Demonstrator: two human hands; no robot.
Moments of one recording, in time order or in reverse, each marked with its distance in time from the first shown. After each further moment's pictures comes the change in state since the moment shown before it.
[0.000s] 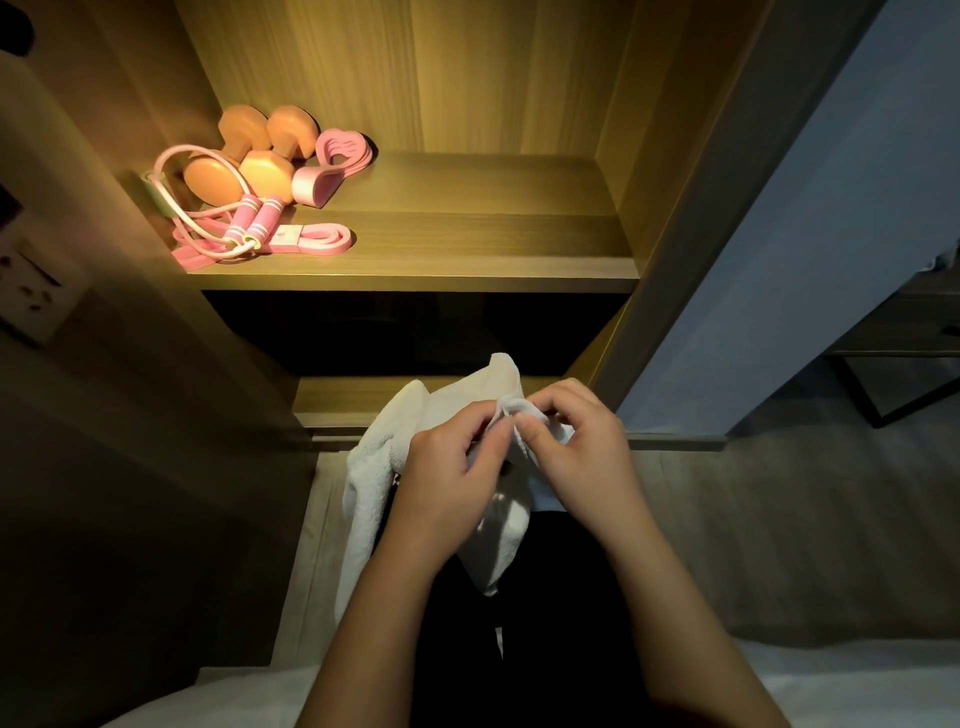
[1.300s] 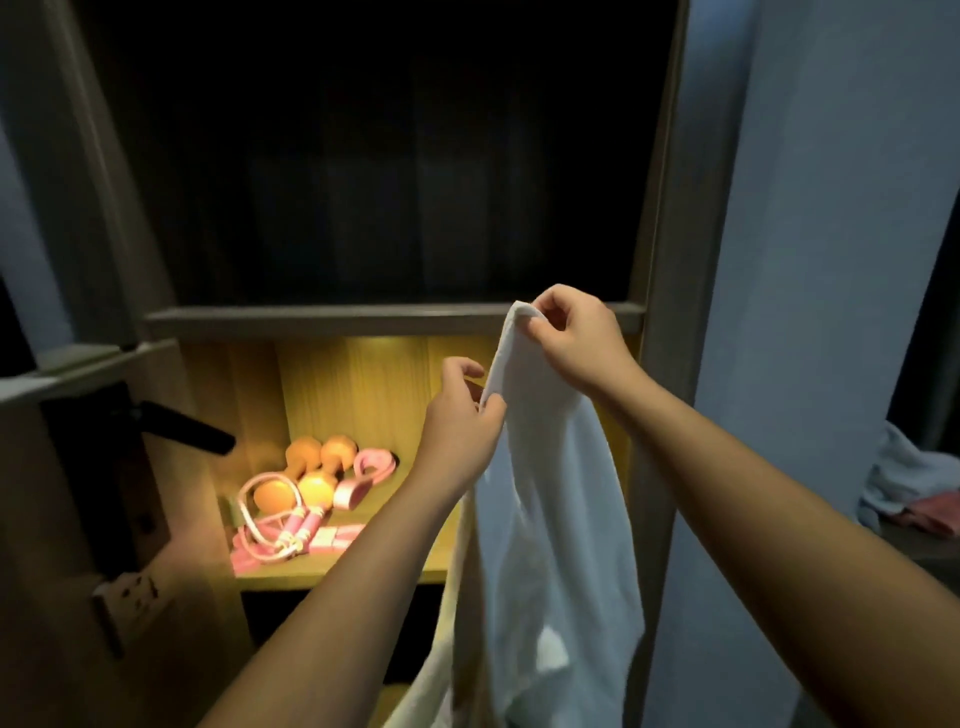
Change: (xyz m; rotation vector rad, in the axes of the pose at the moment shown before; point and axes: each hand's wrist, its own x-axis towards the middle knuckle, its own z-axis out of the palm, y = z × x) left_hand 0.155 0.205 -0.090 0.014 0.257 0.326; right_hand 0.170 -0.249 -0.138 -0.211 0.333 -0.502
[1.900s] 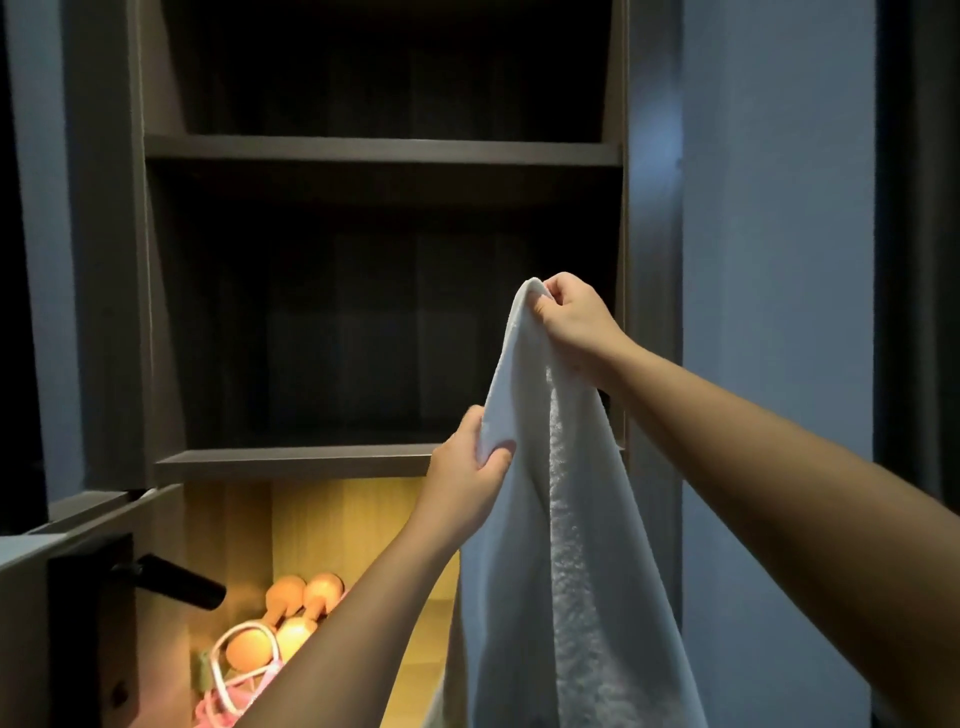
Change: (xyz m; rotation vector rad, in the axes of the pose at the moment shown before) left_hand 0.044 0.074 -0.030 -0.049 -0.071 0.276; right_hand 0.106 -0.084 -0.087 0.095 0.086 -0.052
